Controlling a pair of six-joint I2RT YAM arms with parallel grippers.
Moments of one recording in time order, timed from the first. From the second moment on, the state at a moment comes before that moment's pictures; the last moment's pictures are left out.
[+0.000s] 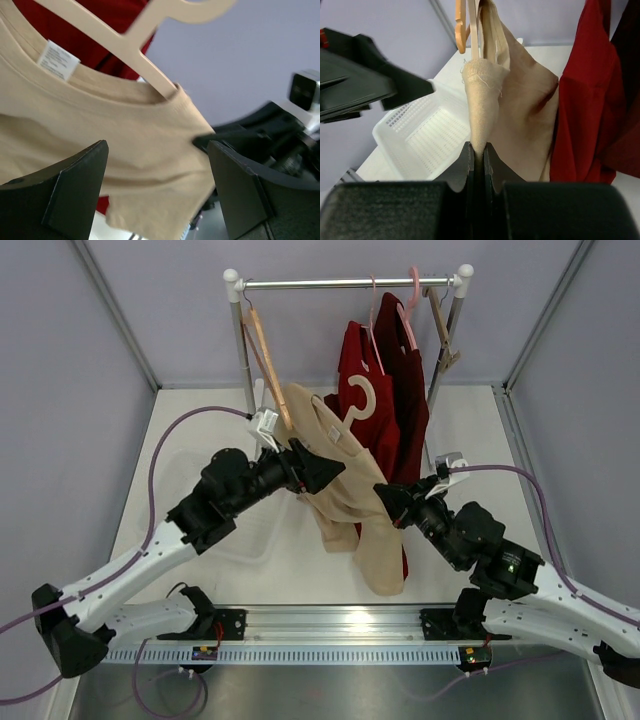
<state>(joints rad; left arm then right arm) -0.81 0.98 0.95 0.00 0.11 -0.73 1.06 0.64 0.75 -0.09 0.49 0.41</state>
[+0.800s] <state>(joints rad) -0.84 1.25 1.03 0.22 -0.02 -0.80 1.18 0.58 0.71 -0.11 0.54 0.41</state>
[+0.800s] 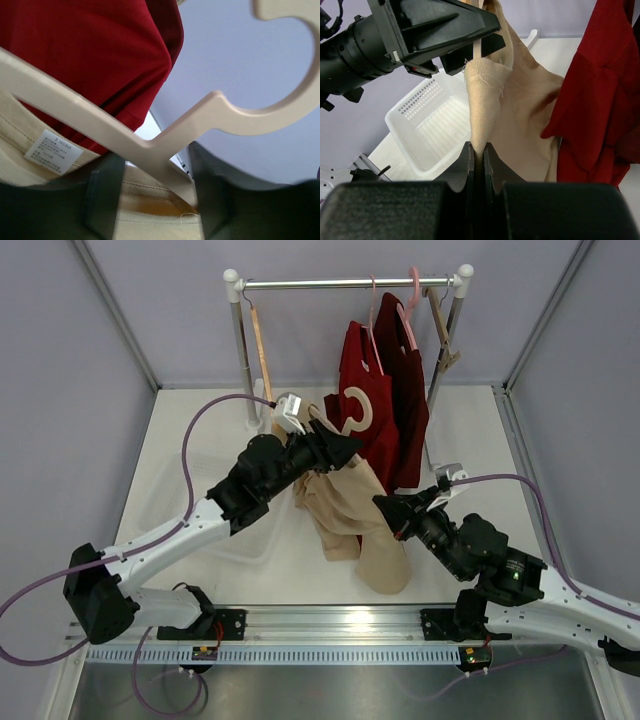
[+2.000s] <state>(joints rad) -1.02 0.84 1.46 0.02 -0.22 -0.49 1.46 1.02 1.23 -0.26 0.23 0.24</state>
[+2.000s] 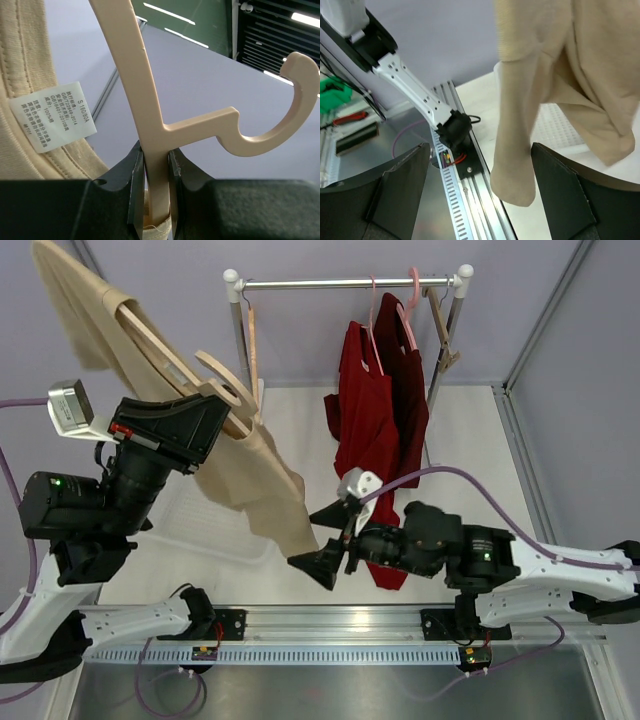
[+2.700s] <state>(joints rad) -1.02 0.80 1.43 -0.16 -0.24 -0.53 1.51 1.10 1.11 0.11 0.49 0.13</state>
